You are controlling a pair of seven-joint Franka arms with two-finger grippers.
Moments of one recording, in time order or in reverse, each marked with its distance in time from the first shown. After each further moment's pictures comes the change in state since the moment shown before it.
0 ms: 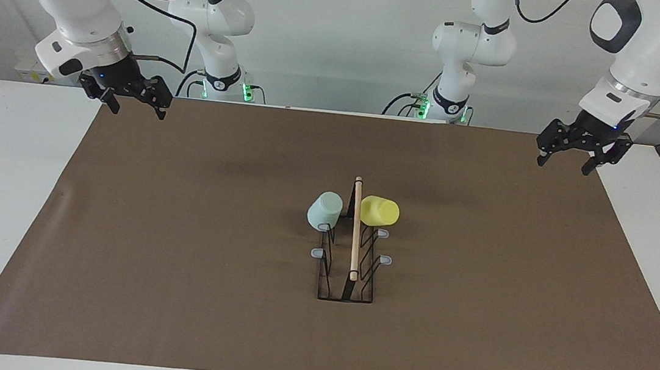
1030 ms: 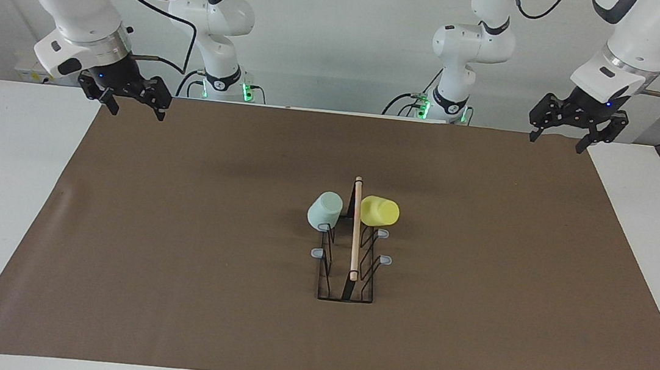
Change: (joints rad) left arm 0.203 0.029 -0.248 0.141 0.000 -0.188 0.000; right arm 0.000 0.000 0.000 0.000 0.000 0.016 0.000
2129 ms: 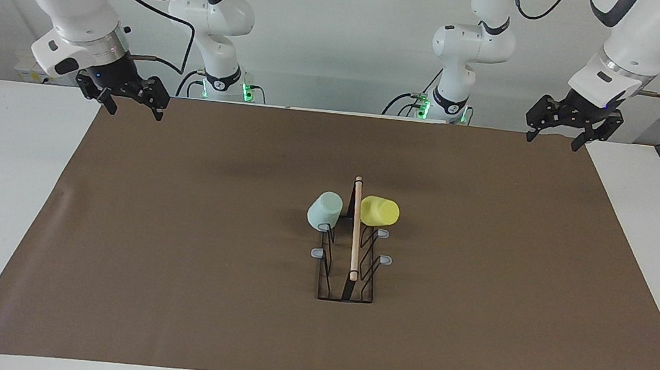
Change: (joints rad) left arm 0.001 0.000 -0.002 -0.009 0.000 -0.022 -0.066; right arm -0.003 0.000 -0.004 0.000 0.000 0.000 0.000
